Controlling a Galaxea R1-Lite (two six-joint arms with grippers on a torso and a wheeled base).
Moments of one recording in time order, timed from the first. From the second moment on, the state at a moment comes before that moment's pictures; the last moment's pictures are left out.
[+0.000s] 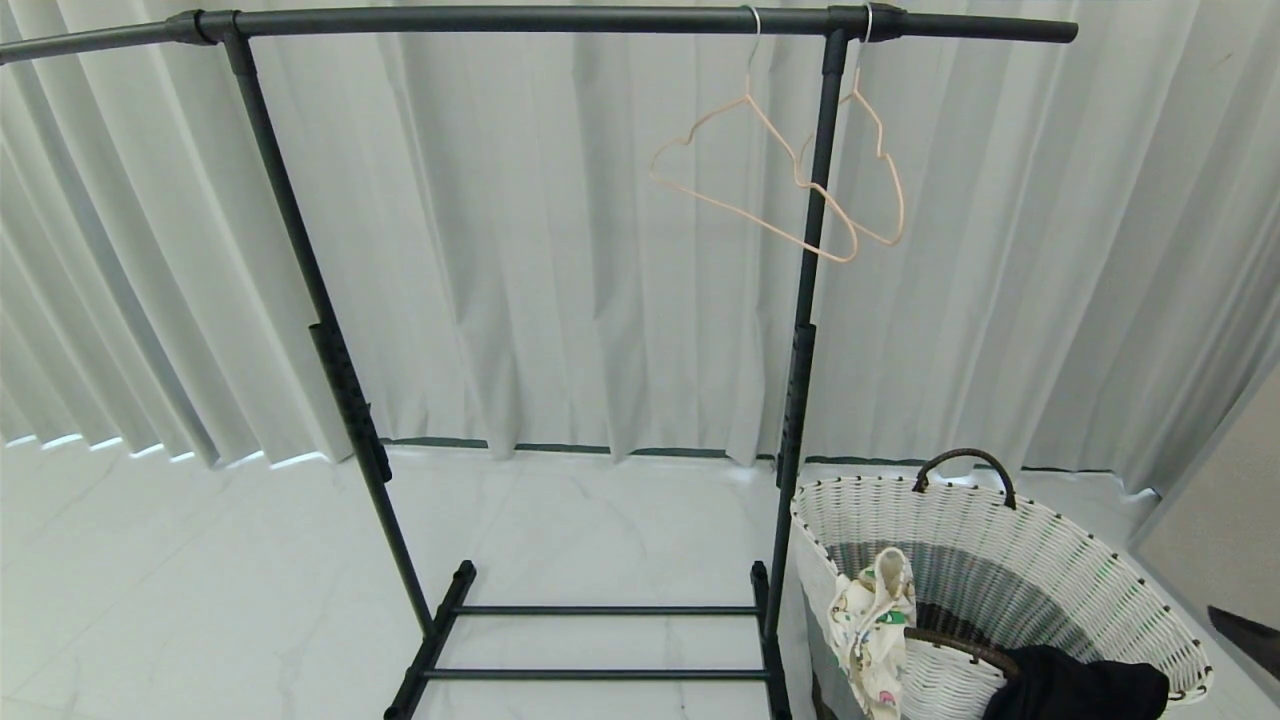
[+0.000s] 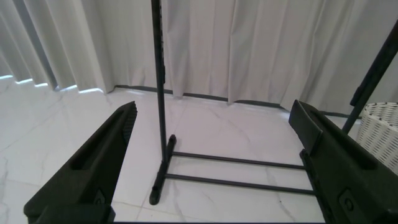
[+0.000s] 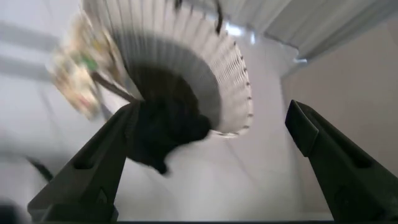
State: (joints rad) left arm 0.01 0.00 0.00 -0.01 0.05 0.00; right arm -0.01 0.97 -0.51 0.07 -0.03 -0.41
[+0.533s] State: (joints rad) left arm 0.01 0.00 0.00 -0.01 0.05 0.00; right arm -0.25 1.72 -0.75 0.10 0.06 -1.05
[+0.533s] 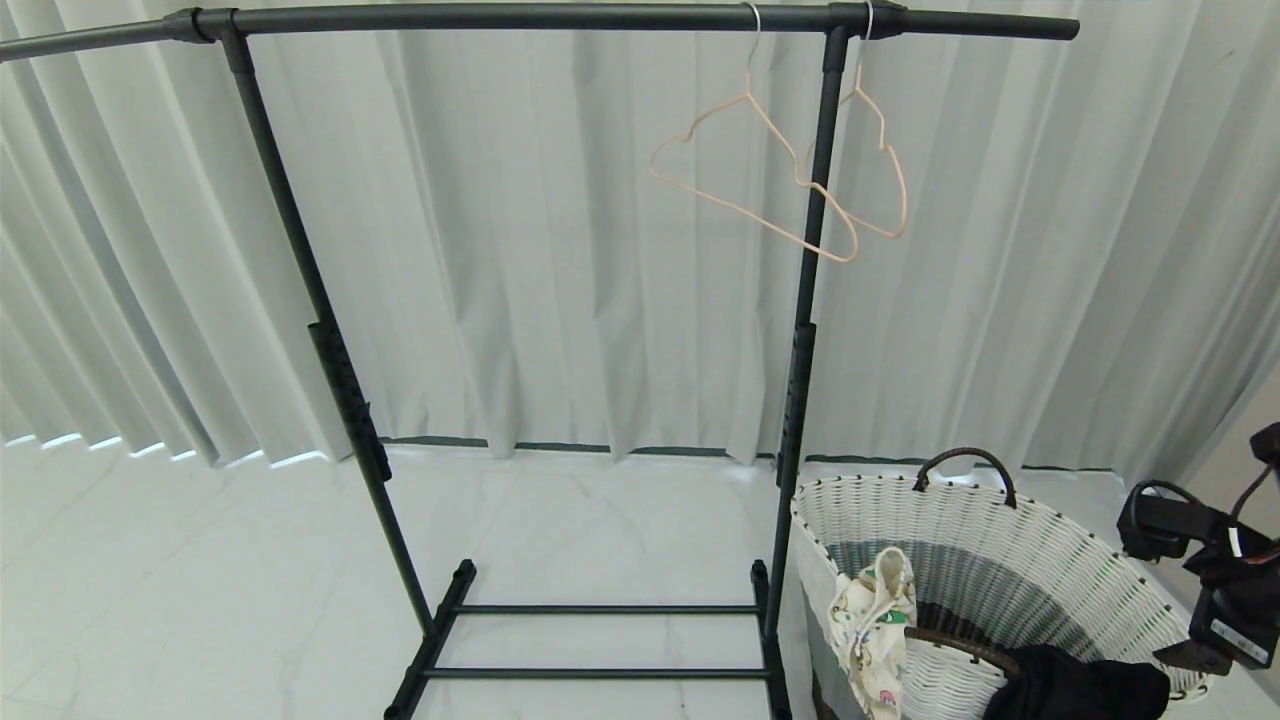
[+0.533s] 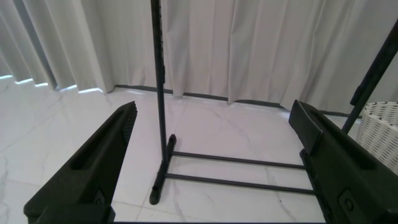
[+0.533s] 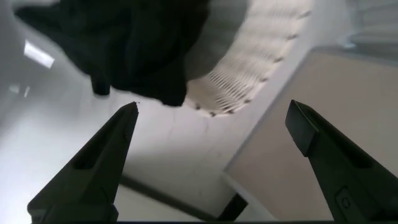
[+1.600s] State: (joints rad) left arm 0.01 0.00 0.00 -0.01 0.05 0.01; right arm -0.40 2.17 -0.80 -0.20 0.20 -1.24
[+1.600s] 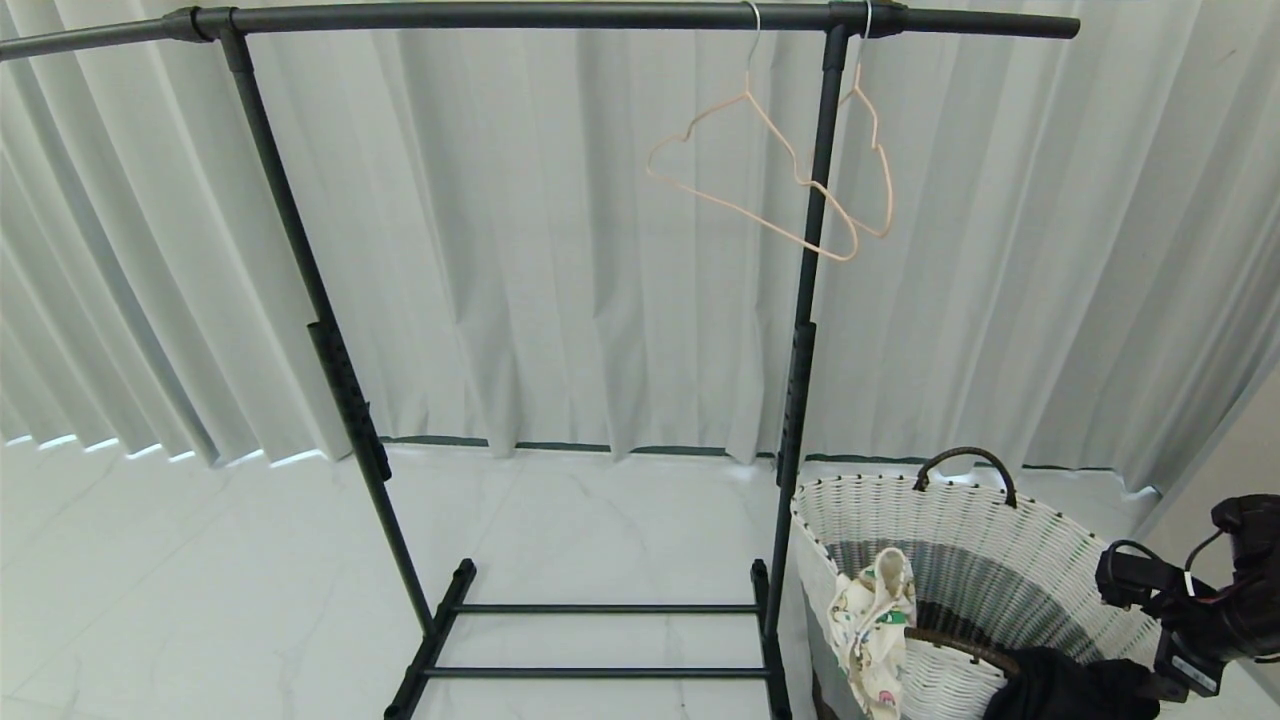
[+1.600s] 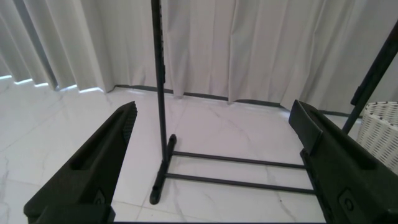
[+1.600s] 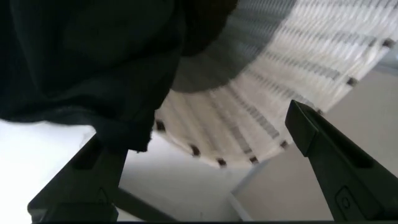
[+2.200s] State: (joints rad) left arm 0.01 0.00 0.00 -0.01 0.05 0.01; right arm -0.40 2.19 -0.80 -0.21 0.29 -1.24
